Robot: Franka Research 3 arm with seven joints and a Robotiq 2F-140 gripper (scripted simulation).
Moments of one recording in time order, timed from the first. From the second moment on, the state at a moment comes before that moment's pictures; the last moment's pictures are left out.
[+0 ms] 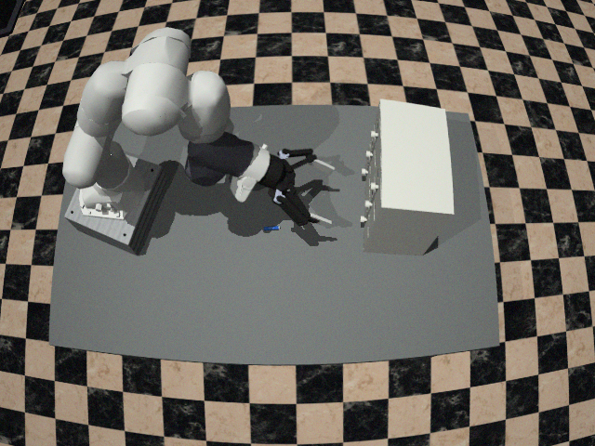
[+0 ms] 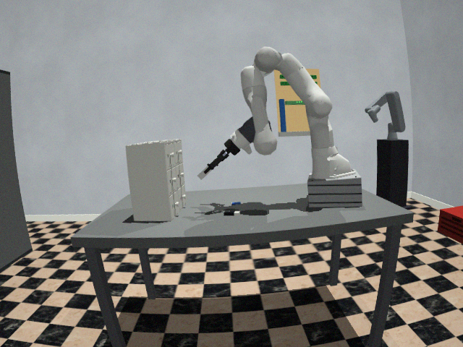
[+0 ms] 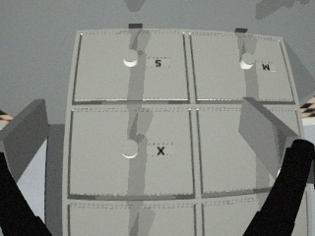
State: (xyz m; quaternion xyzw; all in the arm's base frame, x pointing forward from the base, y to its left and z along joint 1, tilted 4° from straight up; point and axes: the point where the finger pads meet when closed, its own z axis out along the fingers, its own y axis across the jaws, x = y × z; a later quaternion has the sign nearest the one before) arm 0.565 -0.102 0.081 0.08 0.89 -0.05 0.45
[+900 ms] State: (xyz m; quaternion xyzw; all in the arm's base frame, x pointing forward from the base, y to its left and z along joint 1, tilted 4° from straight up) arm 0.556 -0.101 0.097 0.08 0.90 -0.05 0.42
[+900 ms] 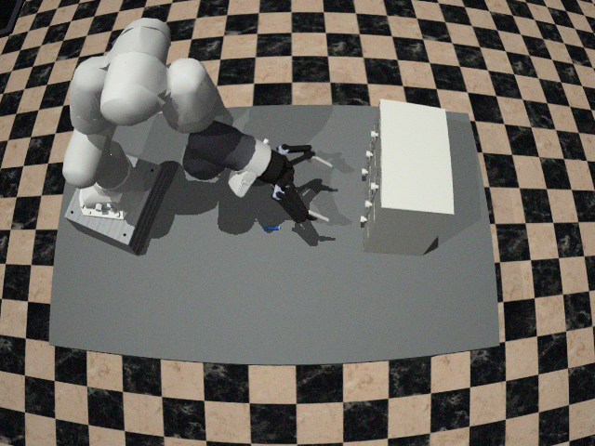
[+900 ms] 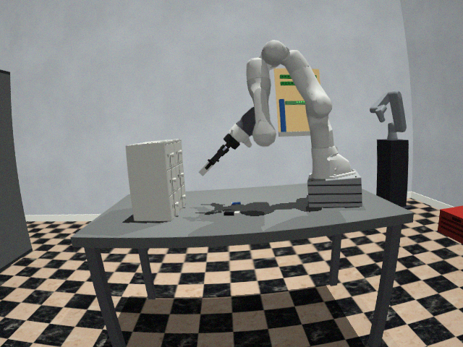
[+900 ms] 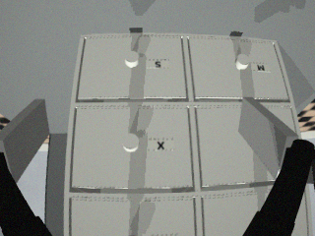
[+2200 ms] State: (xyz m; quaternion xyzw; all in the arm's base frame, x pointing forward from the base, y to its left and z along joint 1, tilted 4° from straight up) arm 0.522 -0.091 0.121 0.10 0.95 -0.03 0.29
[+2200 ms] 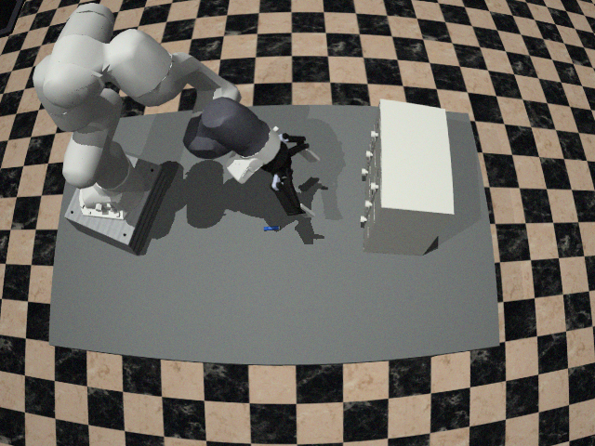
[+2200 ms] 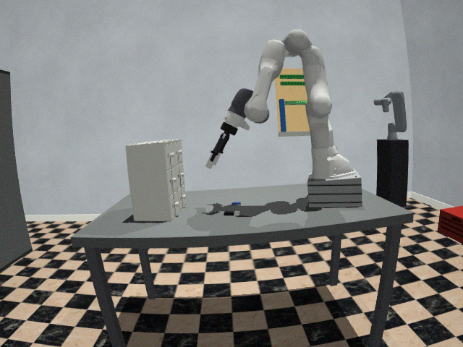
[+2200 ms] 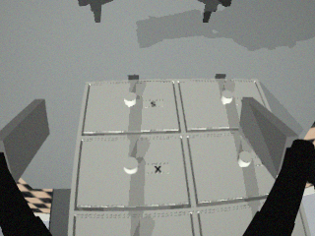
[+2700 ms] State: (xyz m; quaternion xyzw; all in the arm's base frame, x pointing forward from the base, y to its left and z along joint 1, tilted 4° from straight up) arm 0.516 -0.093 0.127 0.09 0.96 -0.03 0.27
